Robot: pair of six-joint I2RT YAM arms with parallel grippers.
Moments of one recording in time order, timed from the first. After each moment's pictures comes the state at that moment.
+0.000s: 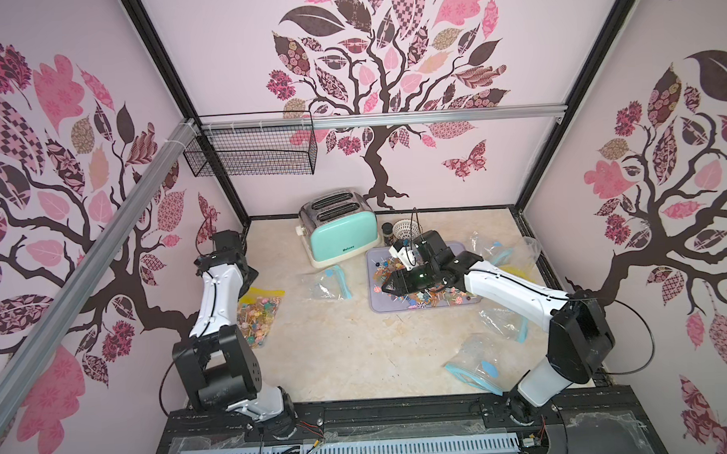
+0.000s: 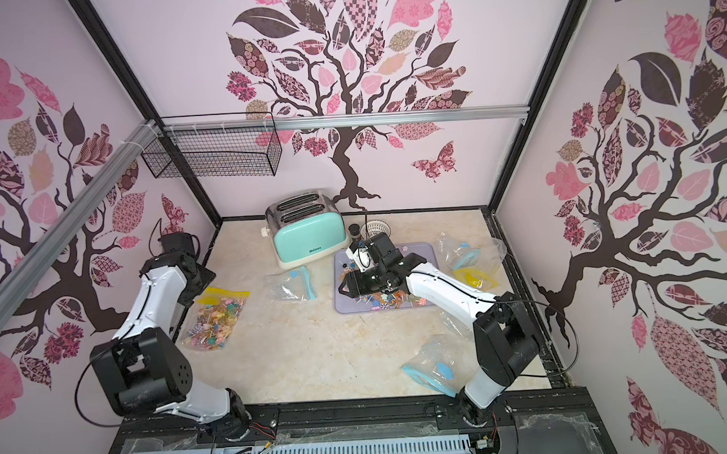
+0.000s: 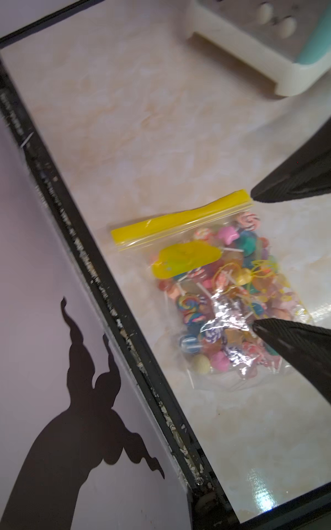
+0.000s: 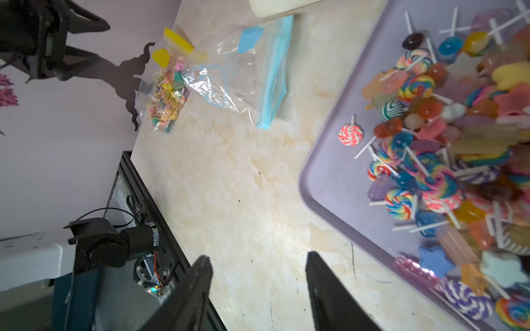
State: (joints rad) left arm 0.35 1.58 1.30 -0.87 -0.31 -0.74; right arm 0.62 1.62 1.24 -0.46 -0.50 0.39
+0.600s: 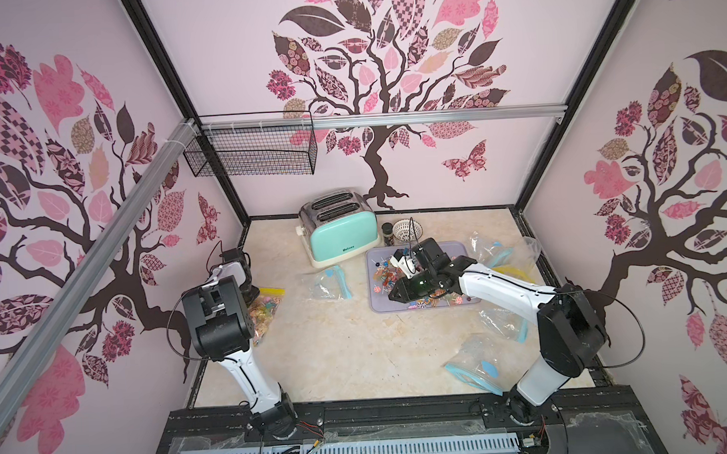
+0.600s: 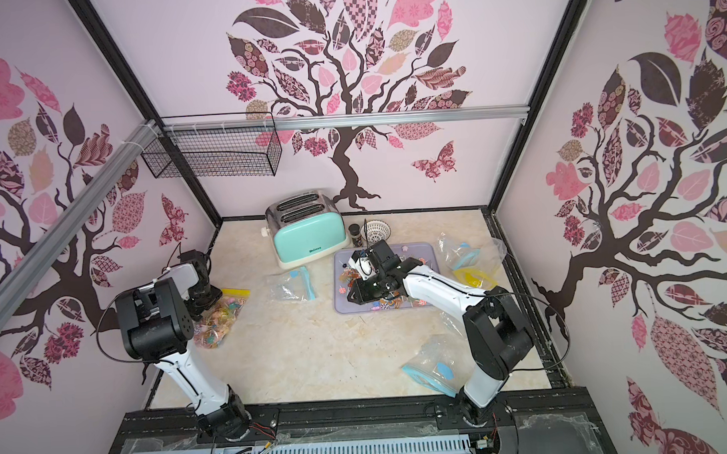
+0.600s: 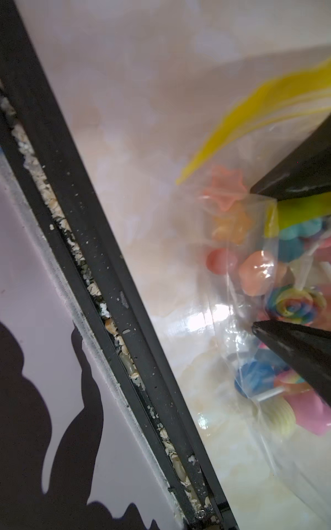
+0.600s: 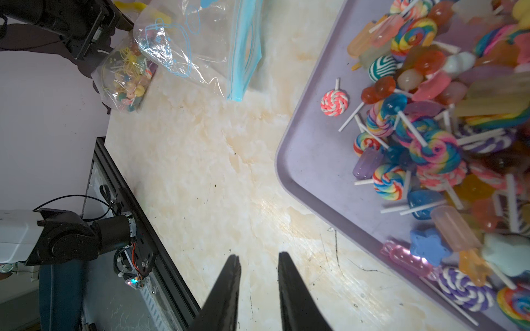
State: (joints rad) left arm 0.36 1.91 1.25 -0.73 -0.35 -0.75; right arm 0.61 1.66 1.18 -0.47 -0.49 0.34
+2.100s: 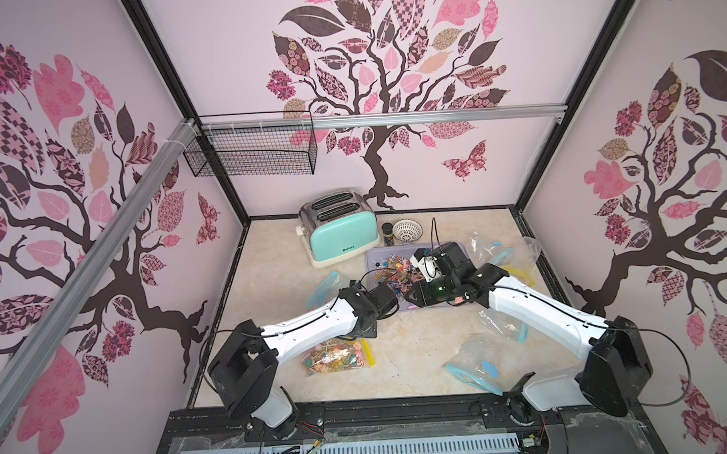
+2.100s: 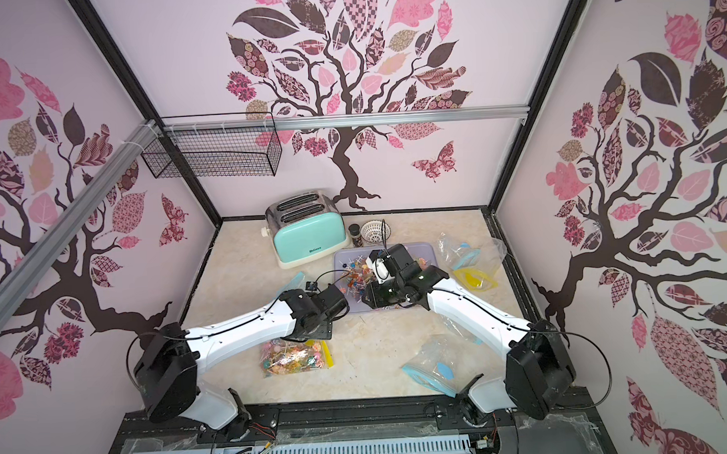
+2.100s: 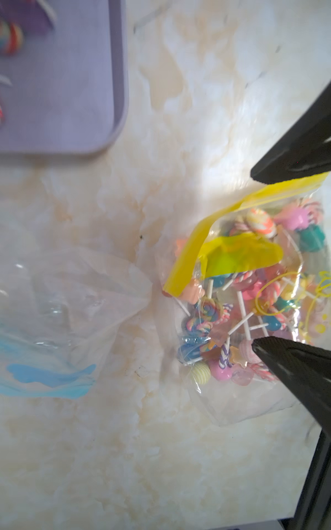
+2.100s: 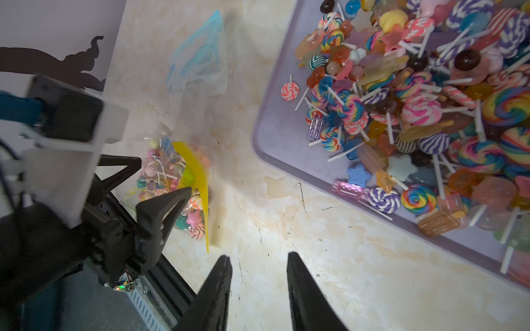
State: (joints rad) left arm -0.92 1.53 1.13 -1.06 -0.41 -0.84; right arm 0.61 1.40 1.07 -0.58 -0.32 0.39
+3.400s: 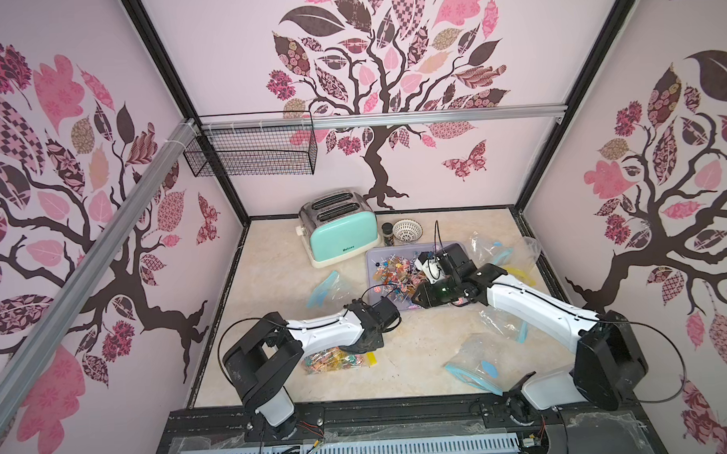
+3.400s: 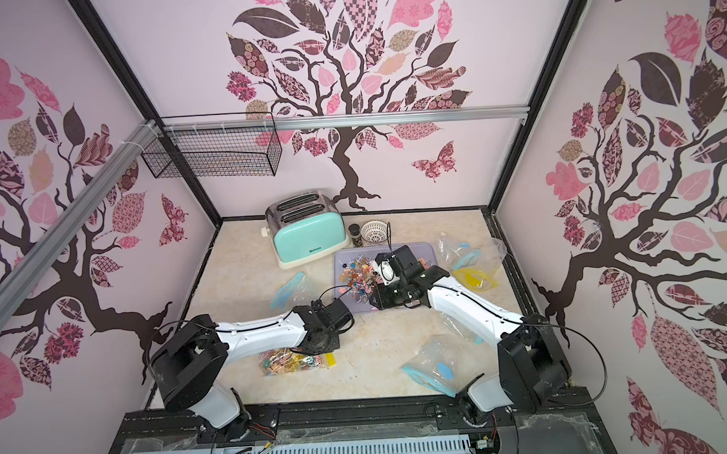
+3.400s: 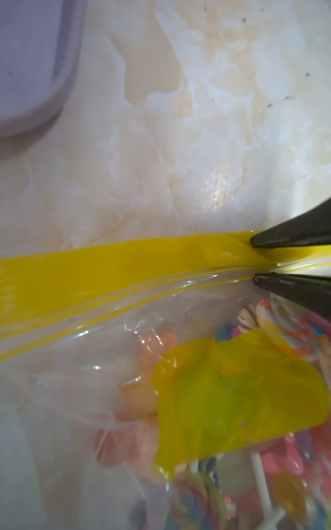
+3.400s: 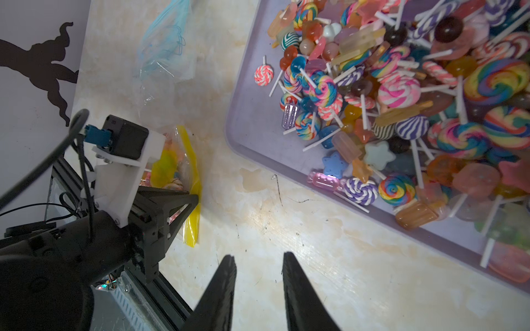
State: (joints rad) left arm -0.93 1.65 0.91 -0.71 -0.20 -1.05; right arm 0.55 1.43 1.03 -0.57 -0.36 0.33
